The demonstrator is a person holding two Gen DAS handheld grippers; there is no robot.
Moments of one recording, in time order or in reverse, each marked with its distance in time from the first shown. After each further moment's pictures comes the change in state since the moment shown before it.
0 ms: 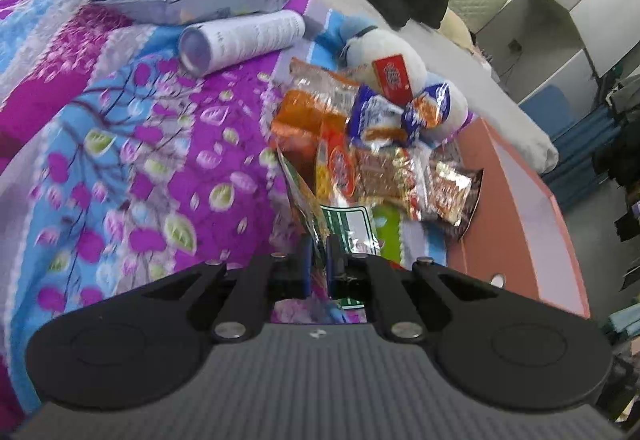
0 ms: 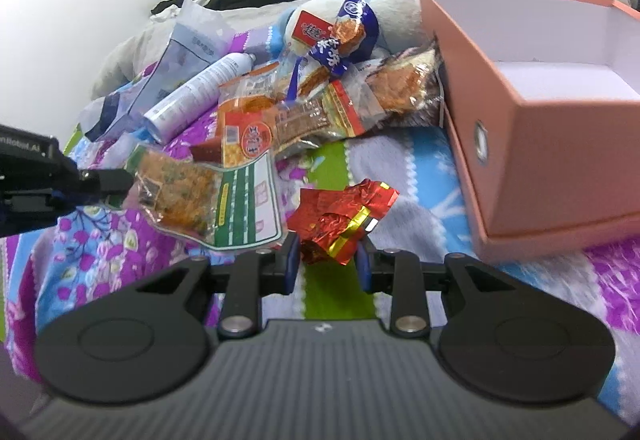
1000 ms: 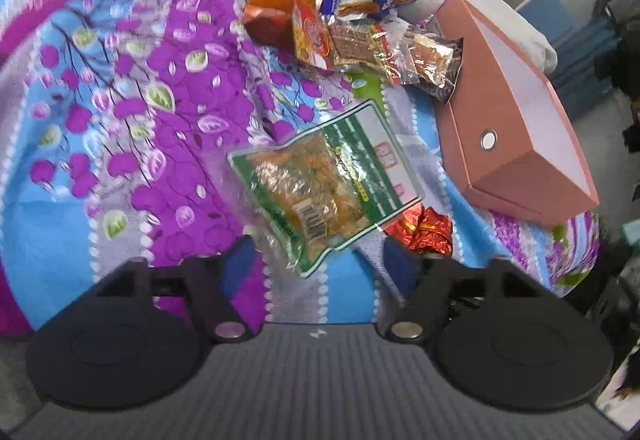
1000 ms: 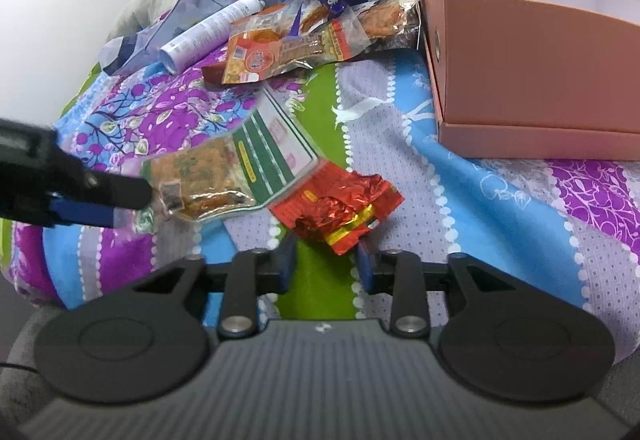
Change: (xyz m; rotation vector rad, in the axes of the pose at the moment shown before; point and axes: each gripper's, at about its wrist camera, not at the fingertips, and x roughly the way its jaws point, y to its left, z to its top) left arm -0.016 -0.029 -0.066 0.142 0.237 0.028; right arm -0.037 -0.018 -0.048 -0.060 0.117 0.026
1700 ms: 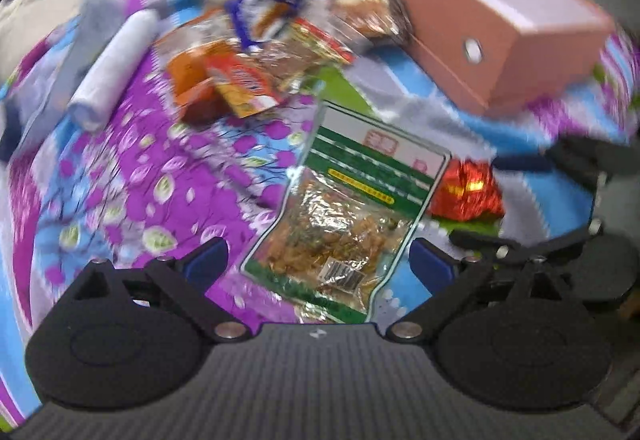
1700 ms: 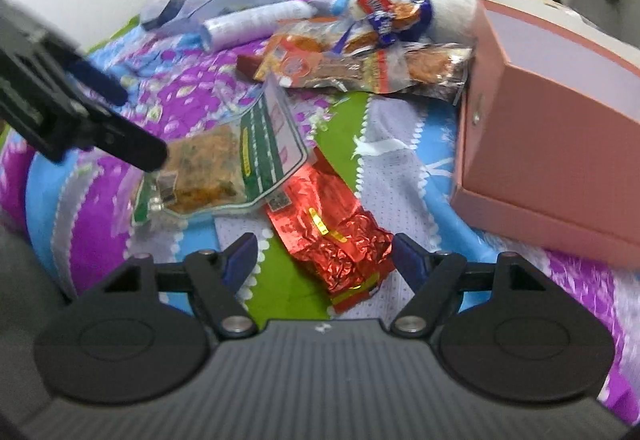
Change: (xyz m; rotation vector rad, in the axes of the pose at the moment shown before) left arm 0.034 -0.052 0.024 0.666 0.039 0.192; right arm 0.006 0.012 0.007 -0.323 -0.048 -0.009
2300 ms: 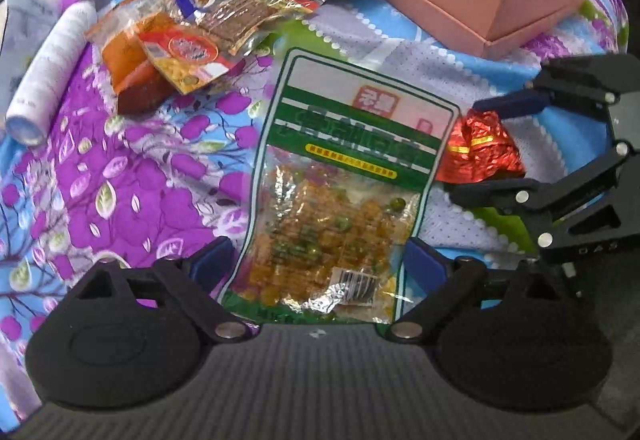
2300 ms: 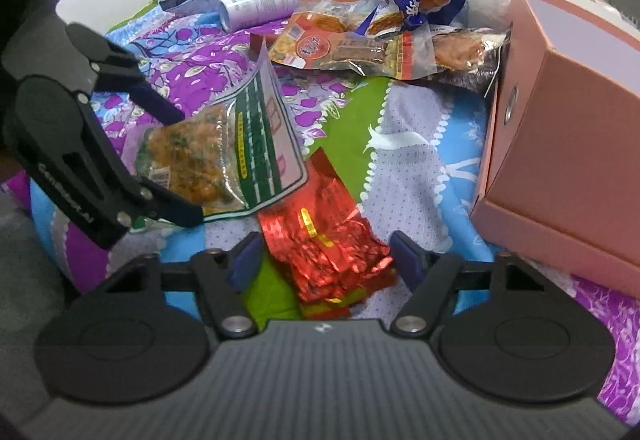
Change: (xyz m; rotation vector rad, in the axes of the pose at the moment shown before) left arm 0.055 0.000 -0.005 0.085 0.072 -0.079; right arm 0.025 -0.016 0.005 -0.023 0.049 0.103
